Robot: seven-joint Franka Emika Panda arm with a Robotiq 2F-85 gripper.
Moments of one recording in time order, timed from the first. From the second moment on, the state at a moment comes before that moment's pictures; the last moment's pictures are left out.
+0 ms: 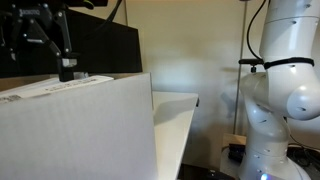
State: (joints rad) arm 0.40 -0.08 0.36 -1.78 -0.04 1.83 -0.98
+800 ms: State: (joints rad) arm 0.40 0.01 0.35 -1.70 -0.04 1.78 -0.98
